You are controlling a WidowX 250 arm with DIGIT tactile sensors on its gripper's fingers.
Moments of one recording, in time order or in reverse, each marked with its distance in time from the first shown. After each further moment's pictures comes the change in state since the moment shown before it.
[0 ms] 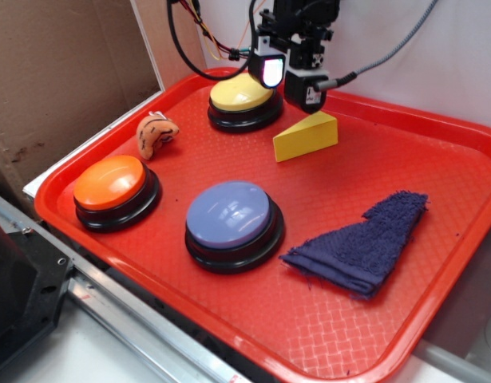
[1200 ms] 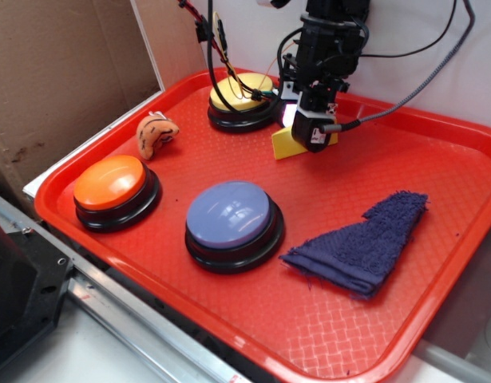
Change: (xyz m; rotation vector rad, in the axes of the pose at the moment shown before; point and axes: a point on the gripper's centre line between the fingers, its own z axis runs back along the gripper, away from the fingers) arm 0.016 -0.002 -0.037 0.014 0.115 -0.050
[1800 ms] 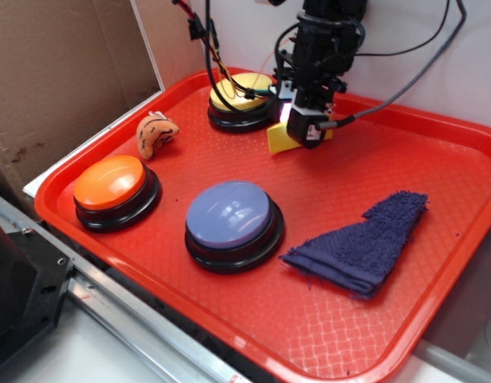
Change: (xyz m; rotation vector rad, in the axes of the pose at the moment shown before) arm -0.011 0.003 0.010 0.050 -0.015 0.069
